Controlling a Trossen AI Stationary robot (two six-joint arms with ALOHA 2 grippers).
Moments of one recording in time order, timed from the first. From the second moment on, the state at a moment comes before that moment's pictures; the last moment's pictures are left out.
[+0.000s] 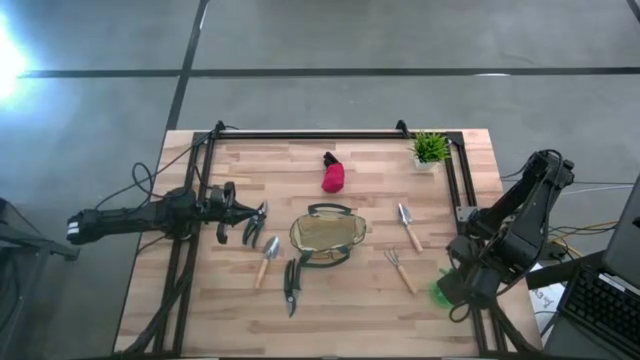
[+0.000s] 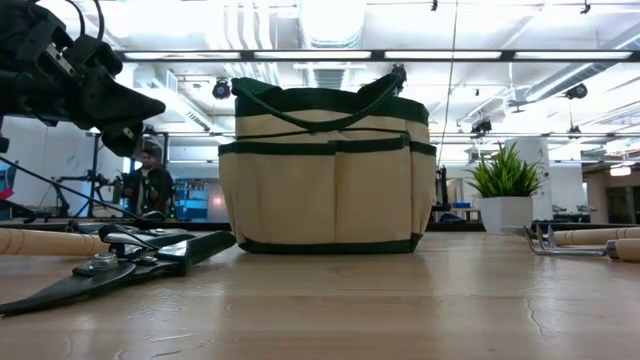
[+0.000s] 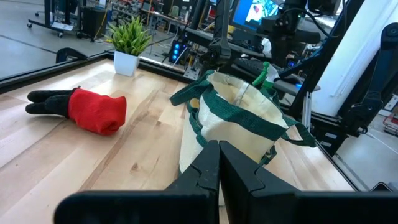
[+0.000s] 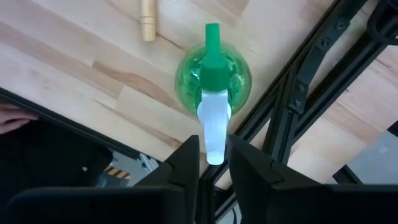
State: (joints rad) left arm 0.14 0.16 0.01 0.03 0.11 -0.29; right arm 0.92 1.26 1.22 -1.41 -0.09 2.01
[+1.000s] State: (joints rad) left arm 0.14 0.16 0.01 0.03 0.11 -0.29; right arm 0.92 1.40 1.17 -1.40 -0.05 1.88
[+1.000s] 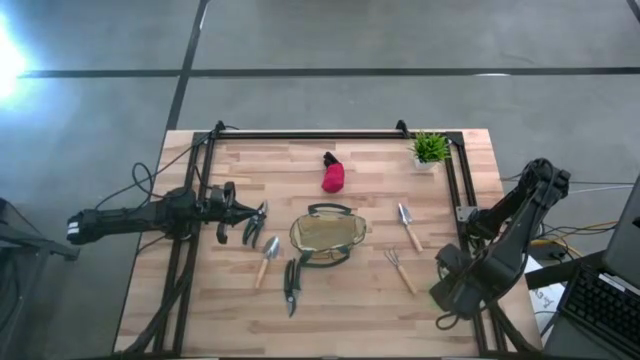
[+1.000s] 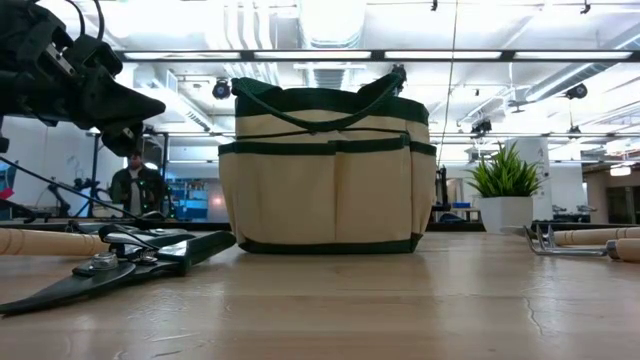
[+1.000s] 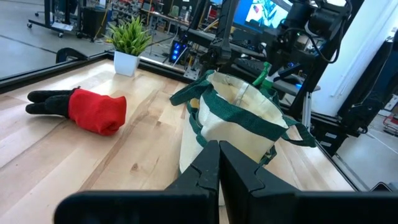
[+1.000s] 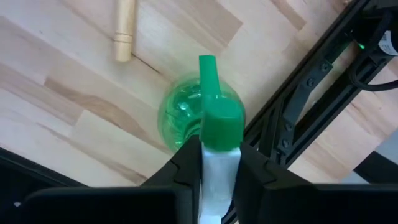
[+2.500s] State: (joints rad) left arm 0.14 0.16 0.01 0.03 0.11 -0.29; right arm 0.34 1.14 1.30 -1.10 0.29 0.79
